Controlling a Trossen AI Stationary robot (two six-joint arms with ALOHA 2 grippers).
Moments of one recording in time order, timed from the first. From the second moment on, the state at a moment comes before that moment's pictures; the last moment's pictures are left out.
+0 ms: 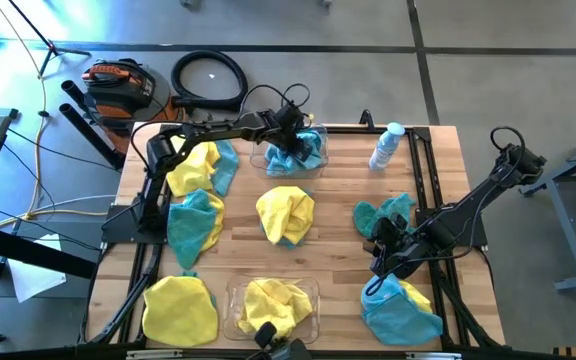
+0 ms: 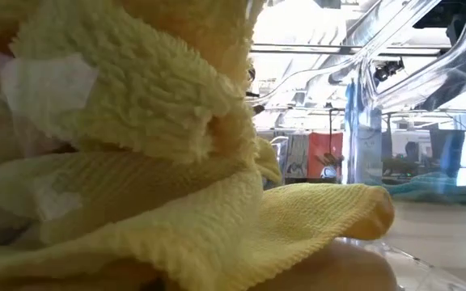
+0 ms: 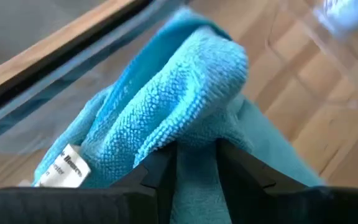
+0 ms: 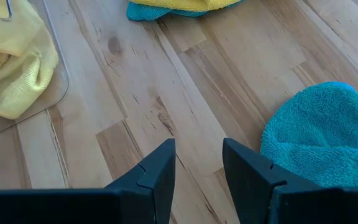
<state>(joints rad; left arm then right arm) 0.52 2.11 1.63 -0.47 0.02 -0.35 0.67 1.14 0.73 -0.72 0.52 1.07</state>
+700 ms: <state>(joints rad) 0.52 2.05 1.63 -0.48 -0.04 -0.55 0.67 1.14 0.73 -0.72 0.52 1.07</state>
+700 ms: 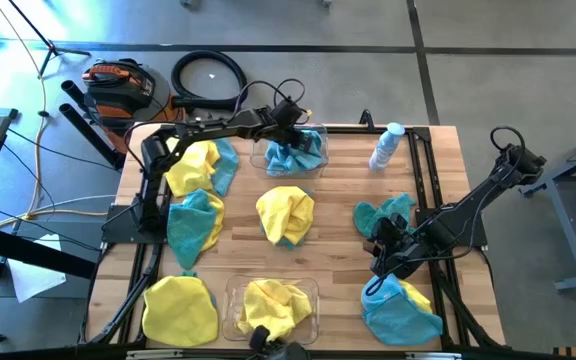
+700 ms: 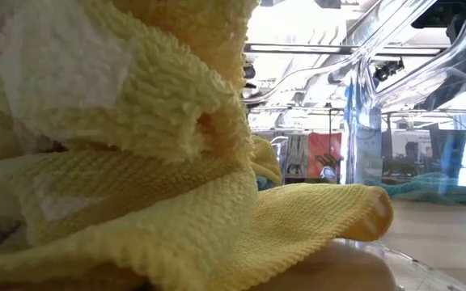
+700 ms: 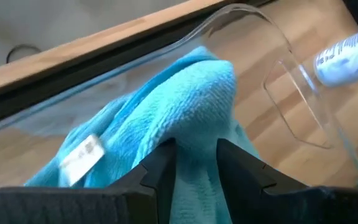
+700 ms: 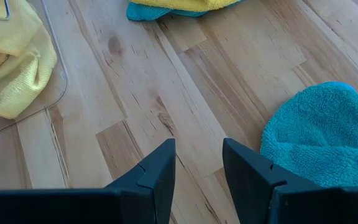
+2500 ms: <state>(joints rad) 0.34 1.86 1.63 -0.65 -0.28 -0.88 0.67 1.14 0.73 -0.78 0.52 1.07</state>
